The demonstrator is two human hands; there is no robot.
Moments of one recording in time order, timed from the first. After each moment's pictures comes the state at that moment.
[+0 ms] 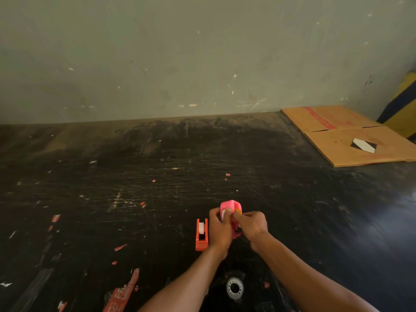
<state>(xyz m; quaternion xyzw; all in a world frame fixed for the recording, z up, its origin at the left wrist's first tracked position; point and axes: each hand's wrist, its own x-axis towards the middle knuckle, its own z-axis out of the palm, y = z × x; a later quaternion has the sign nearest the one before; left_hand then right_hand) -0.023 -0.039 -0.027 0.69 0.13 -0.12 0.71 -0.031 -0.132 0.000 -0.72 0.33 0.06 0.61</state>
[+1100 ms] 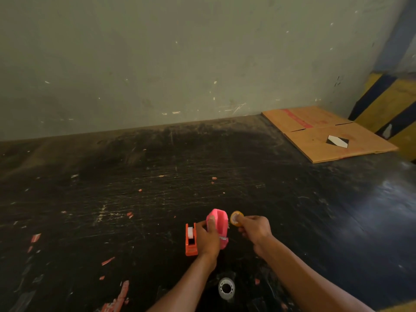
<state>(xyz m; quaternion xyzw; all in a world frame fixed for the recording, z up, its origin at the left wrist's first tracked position) -0.035 -0.038 -0.037 0.71 0.18 -0.13 0.67 -0.057 -0.164 0.000 -0.66 0.37 0.04 0.65</state>
